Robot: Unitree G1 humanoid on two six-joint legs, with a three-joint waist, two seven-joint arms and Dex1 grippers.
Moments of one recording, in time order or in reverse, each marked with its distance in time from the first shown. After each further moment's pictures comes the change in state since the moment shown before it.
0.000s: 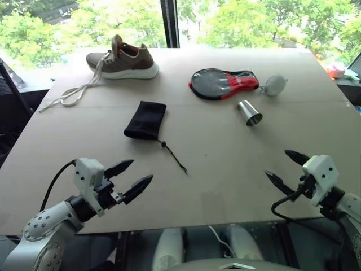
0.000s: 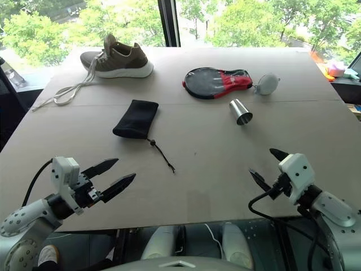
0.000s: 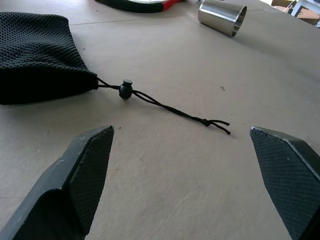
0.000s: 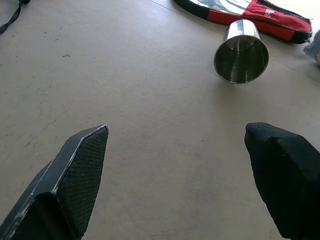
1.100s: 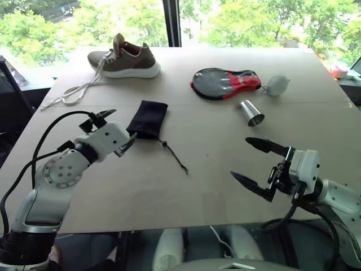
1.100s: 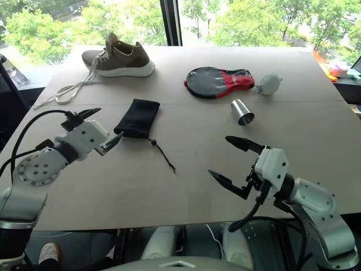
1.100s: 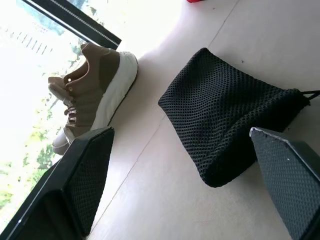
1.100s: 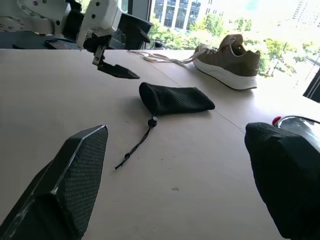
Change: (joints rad) left arm -0.431 0.276 -0.282 0.271 0.800 -0.304 0.285; right arm -0.186 0.018 0.201 -0.116 0.140 -0.129 0.159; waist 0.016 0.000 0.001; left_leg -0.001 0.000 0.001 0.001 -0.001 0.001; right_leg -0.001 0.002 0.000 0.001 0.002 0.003
